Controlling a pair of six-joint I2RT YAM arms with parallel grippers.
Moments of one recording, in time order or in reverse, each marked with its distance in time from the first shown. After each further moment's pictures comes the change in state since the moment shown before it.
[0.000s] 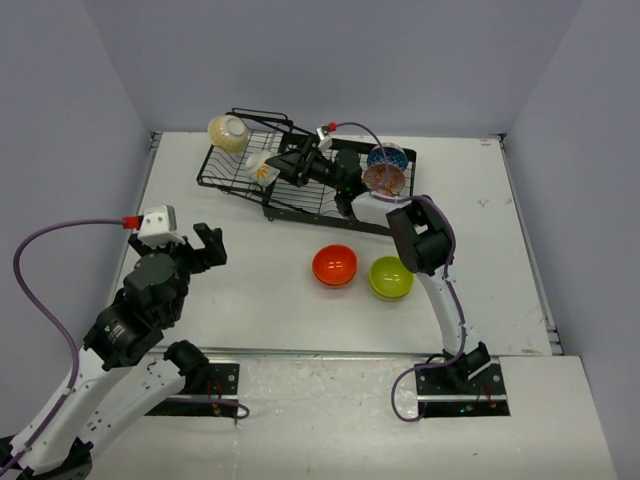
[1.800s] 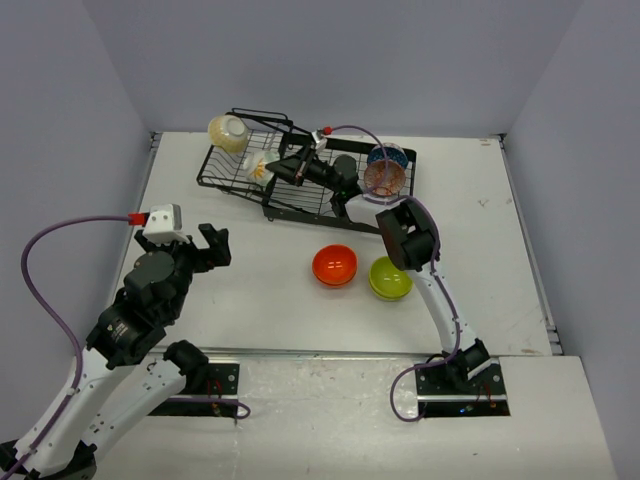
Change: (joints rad) left arm 0.047 0.004 -0.015 0.036 0.124 0.026; right arm -0.011 0.197 0.187 0.165 -0.068 0.234
